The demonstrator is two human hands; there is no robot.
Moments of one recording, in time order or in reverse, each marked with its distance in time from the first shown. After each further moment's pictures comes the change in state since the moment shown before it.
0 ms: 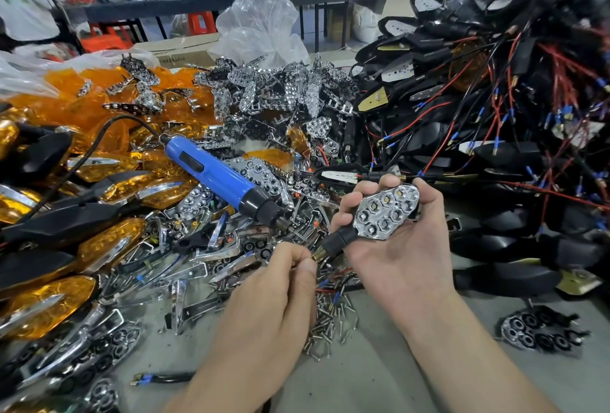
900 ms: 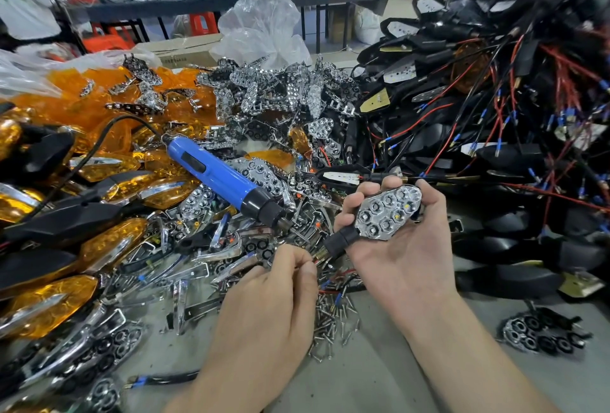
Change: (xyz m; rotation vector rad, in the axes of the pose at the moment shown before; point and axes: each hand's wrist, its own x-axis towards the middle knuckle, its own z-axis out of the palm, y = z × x) left_hand -0.003 0.003 -0.001 0.241 0.065 0.074; right_hand 0.001 0.000 -0.001 -0.009 -0.011 -0.017
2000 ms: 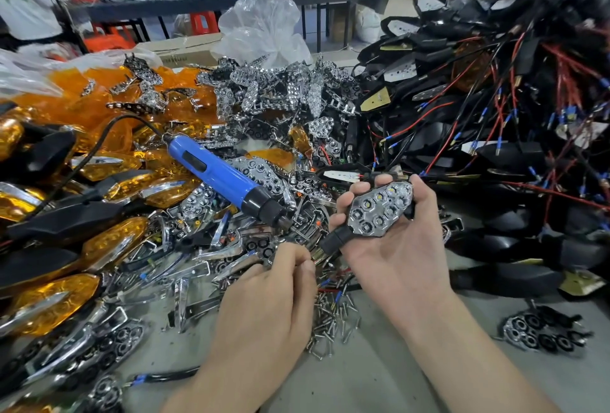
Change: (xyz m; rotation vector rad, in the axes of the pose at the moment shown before) left_hand 0.002 -0.001 0.001 0.074 0.015 0.039; right_hand 0.001 0.005 -0.001 -0.054 0.060 -0.003
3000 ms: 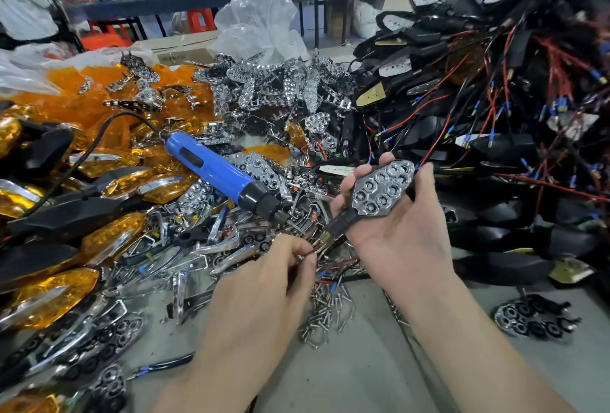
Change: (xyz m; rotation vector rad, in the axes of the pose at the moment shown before) left_hand 0.002 0.003 0.000 0.032 -0.002 -0.135; right_hand 0.009 -0.012 -0.002 -0.008 -0.021 -0.017
